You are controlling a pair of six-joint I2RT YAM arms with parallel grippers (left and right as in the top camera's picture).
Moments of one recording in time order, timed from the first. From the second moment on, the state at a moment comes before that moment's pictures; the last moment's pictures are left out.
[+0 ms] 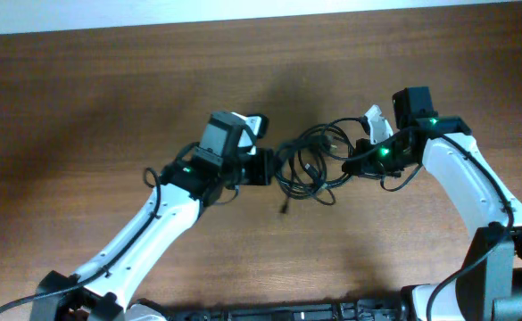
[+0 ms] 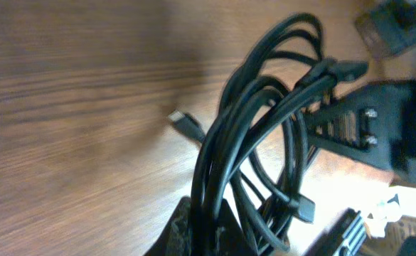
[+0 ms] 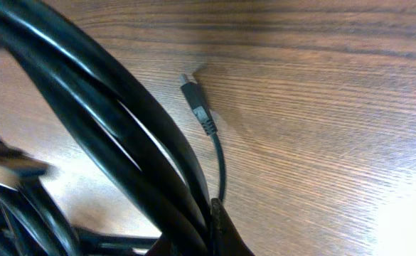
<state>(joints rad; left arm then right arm) -0.51 1.47 0.96 -0.35 0.43 -0.50 0.01 1.58 1.04 -0.87 -0.53 0.10</state>
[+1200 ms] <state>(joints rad) -0.46 1.81 0.98 -0.33 0.27 -0.37 0.00 1.59 1.06 -0.99 -0.07 0.32</state>
